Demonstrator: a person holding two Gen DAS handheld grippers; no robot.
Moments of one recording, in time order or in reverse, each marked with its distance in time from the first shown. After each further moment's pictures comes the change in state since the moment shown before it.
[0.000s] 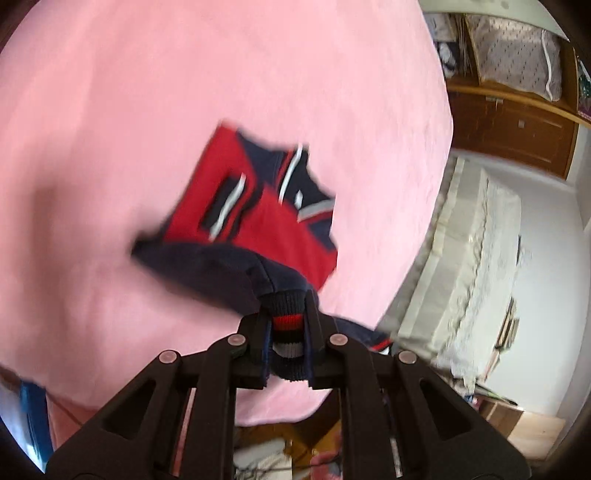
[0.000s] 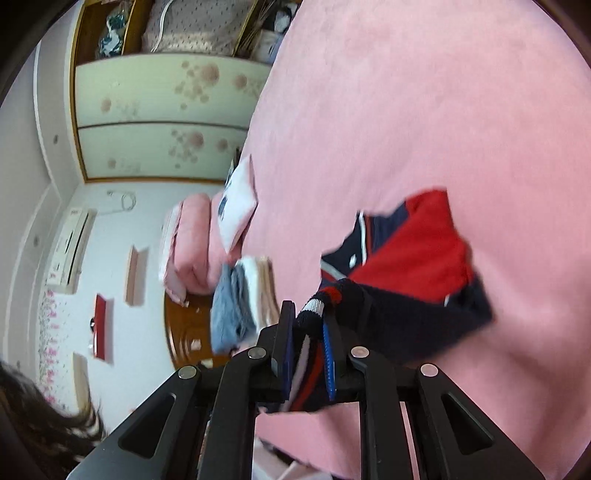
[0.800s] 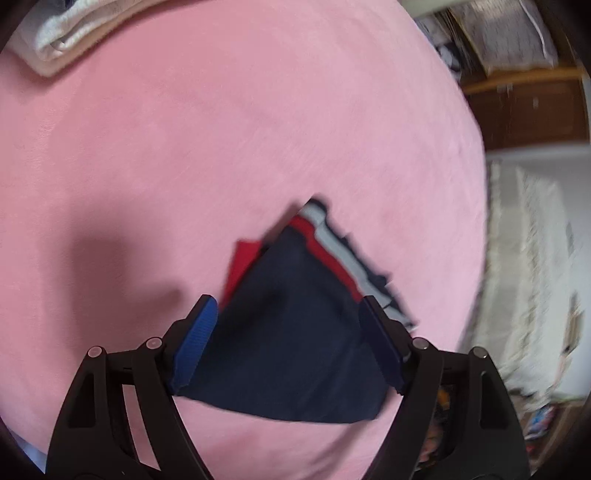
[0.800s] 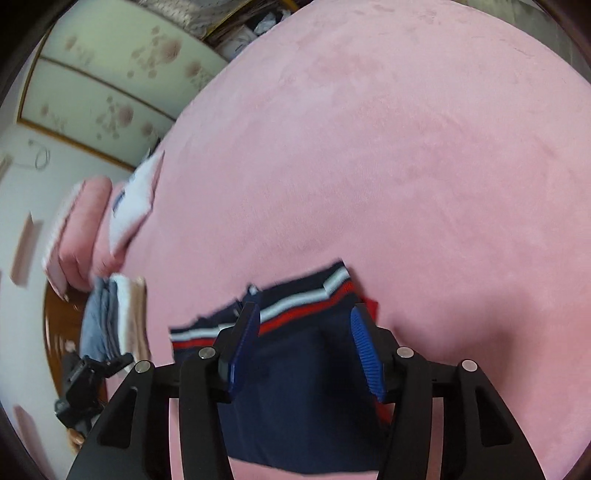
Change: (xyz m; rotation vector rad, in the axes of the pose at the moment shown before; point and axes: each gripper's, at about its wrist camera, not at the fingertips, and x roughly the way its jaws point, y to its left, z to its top) left arm 0.079 -0.005 0.061 0.202 -0.194 0.253; right arm 0.064 0.018 0.077 -0.246 -0.027 -0.467
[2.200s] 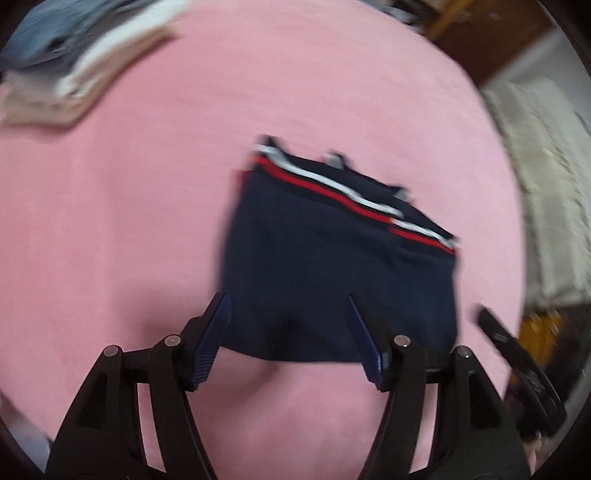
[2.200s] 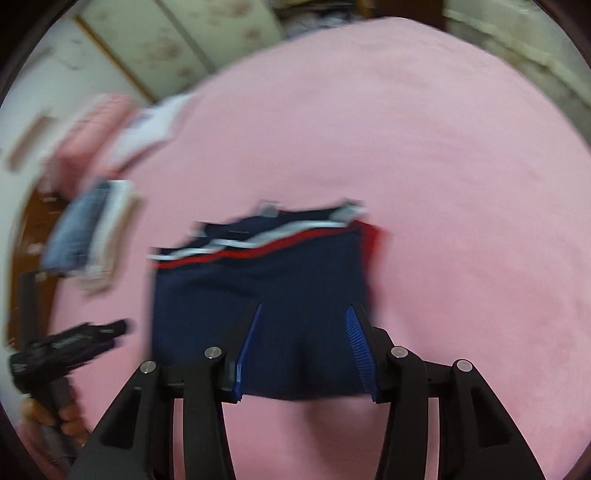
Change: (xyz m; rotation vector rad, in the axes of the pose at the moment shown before) left arm 0.013 -0.032 -0.117 0.345 -0.079 0.130; right arm -0.091 0.062 -0.090 -0.365 0.007 0.021
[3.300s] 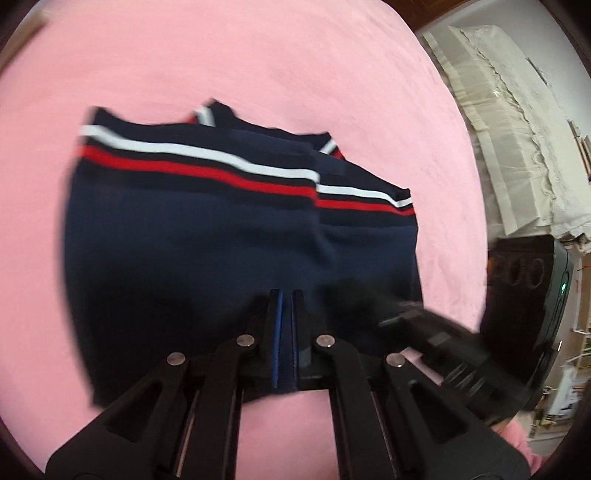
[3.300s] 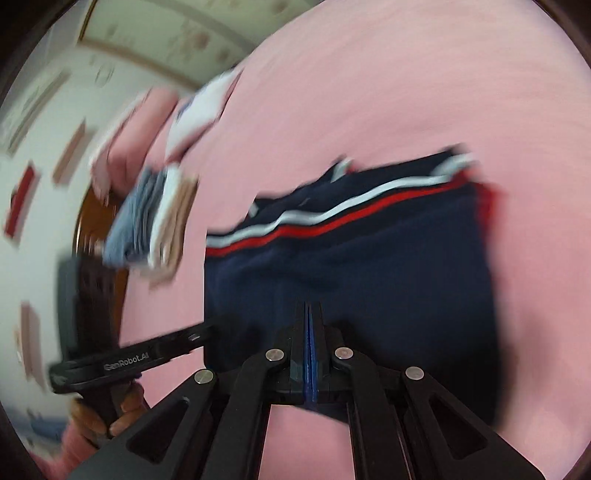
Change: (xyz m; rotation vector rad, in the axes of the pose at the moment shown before) left arm 0.118 -0.054 0.042 0.136 0.195 -0.211; right arm 0.021 -0.012 -0.003 0.038 0.162 0.231
